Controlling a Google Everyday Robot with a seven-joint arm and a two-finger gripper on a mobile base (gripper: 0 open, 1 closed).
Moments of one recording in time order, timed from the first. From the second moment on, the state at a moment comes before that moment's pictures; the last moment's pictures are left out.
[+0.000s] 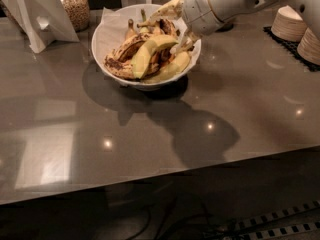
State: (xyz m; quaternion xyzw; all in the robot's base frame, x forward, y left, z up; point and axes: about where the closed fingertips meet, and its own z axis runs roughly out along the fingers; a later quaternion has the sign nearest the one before) arm 0.646 -0.034 0.973 -0.87 0.22 -0.15 0.42
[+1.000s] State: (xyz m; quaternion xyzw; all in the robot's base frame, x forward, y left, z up) arm 0.655 -0.006 0.954 -0.88 0.19 -0.12 0.42
